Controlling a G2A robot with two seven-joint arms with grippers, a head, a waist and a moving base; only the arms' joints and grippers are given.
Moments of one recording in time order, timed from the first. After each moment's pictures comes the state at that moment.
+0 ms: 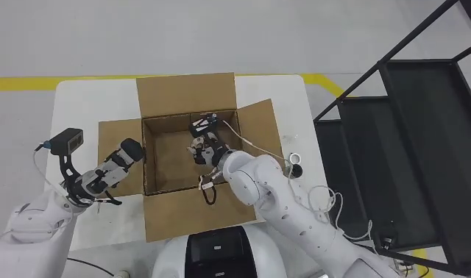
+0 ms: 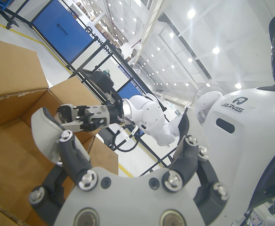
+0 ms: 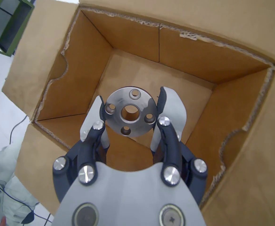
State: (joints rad) left arm 1.57 -0.99 -1.59 -1.72 -0.47 -0.89 -0.93; right arm -1.11 -1.43 0.84 -1.70 -1.12 0.24 0.86
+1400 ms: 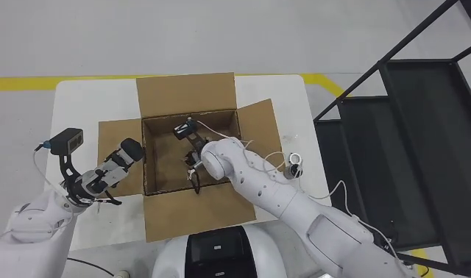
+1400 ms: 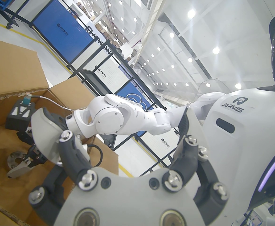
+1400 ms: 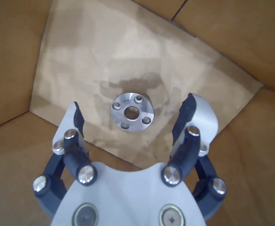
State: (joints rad) left arm 1.57 -0.99 -1.59 -1.72 -0.47 -0.89 -0.93; right arm -0.87 -1.58 0.71 -1.16 -1.05 0.18 0.85
